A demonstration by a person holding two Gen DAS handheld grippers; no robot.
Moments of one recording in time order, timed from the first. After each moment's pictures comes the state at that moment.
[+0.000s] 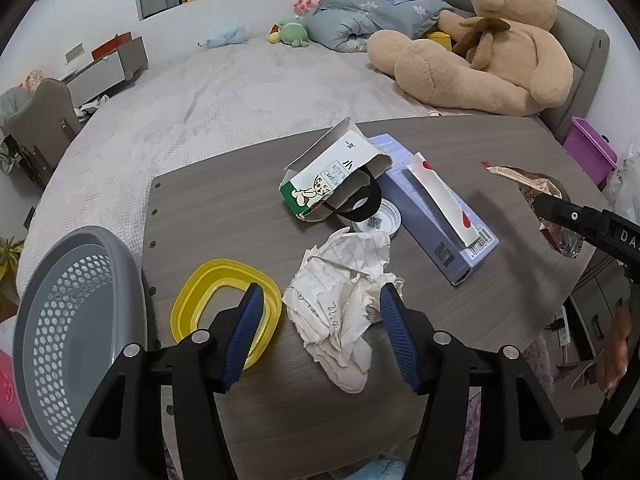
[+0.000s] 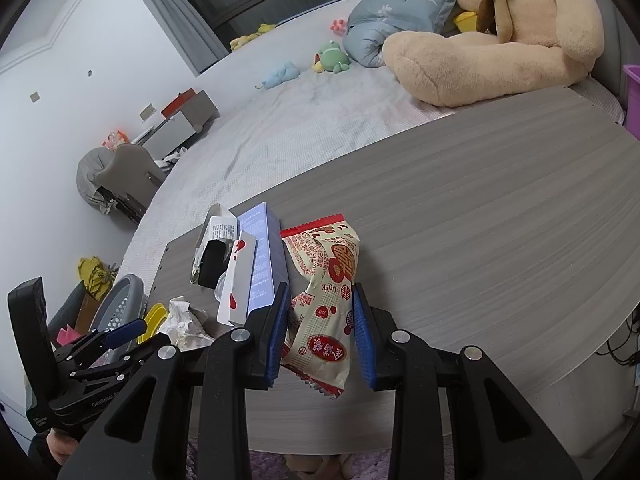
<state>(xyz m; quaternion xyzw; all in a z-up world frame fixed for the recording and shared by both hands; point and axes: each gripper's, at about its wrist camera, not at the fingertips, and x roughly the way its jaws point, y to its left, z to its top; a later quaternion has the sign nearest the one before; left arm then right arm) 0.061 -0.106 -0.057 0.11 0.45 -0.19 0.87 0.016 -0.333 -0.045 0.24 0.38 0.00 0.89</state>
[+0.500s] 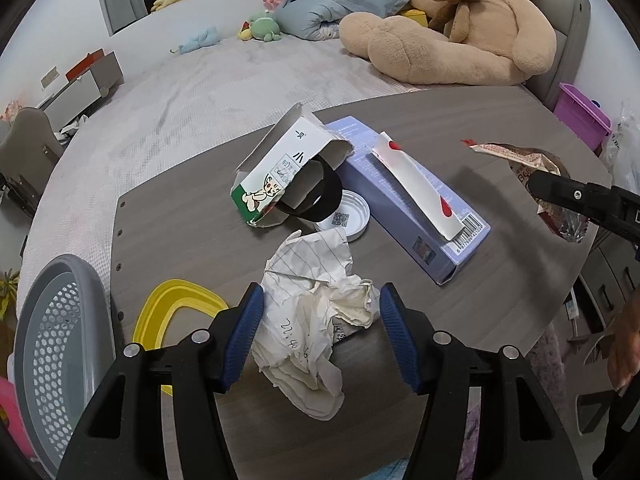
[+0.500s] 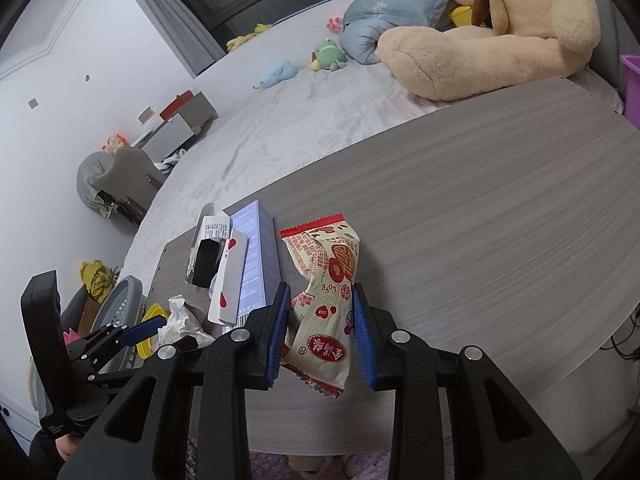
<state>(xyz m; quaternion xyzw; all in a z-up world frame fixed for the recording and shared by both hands) 0.068 -0.139 -0.075 0.16 0.46 -0.22 0.85 0.015 -0.340 -0.051 0.25 0.38 0.00 0.89</state>
